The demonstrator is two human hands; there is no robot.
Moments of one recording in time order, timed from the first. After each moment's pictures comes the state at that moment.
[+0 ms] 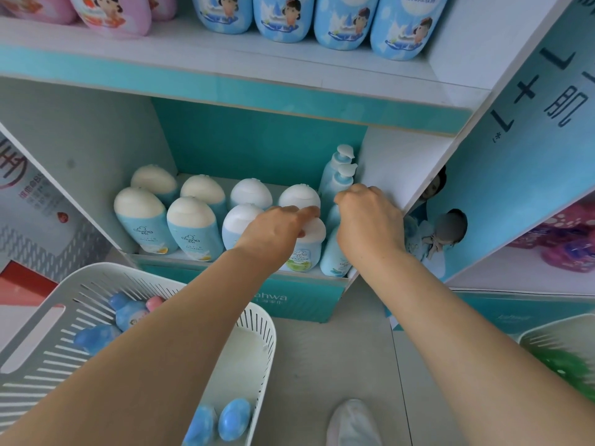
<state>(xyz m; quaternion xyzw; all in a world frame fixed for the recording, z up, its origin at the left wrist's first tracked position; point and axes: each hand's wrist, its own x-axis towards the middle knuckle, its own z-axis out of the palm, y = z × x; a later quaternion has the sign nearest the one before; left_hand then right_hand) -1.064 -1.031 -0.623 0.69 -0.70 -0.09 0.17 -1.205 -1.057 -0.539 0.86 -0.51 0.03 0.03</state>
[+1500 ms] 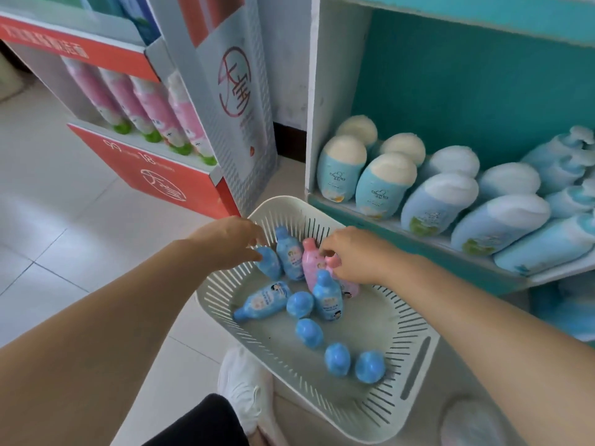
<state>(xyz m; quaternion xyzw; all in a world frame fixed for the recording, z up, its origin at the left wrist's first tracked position) -0.857 -0.769 -0.628 0.83 -0.51 -0.24 -0.04 -1.023 -0.922 -0.635 0.95 -0.16 -0.20 -0.18</state>
